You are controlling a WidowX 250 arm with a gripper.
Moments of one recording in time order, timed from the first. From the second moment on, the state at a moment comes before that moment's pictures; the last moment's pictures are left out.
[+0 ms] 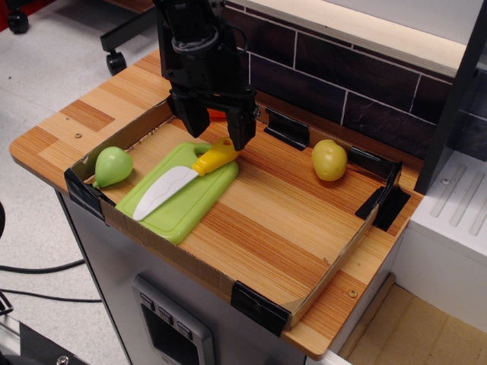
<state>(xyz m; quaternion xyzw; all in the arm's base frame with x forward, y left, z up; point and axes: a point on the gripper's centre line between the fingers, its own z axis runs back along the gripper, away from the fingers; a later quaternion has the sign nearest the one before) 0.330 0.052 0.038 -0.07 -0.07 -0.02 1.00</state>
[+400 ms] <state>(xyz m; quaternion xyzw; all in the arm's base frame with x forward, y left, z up) 0.345 0.050 0.081 -0.07 -0.13 -0.03 0.99</state>
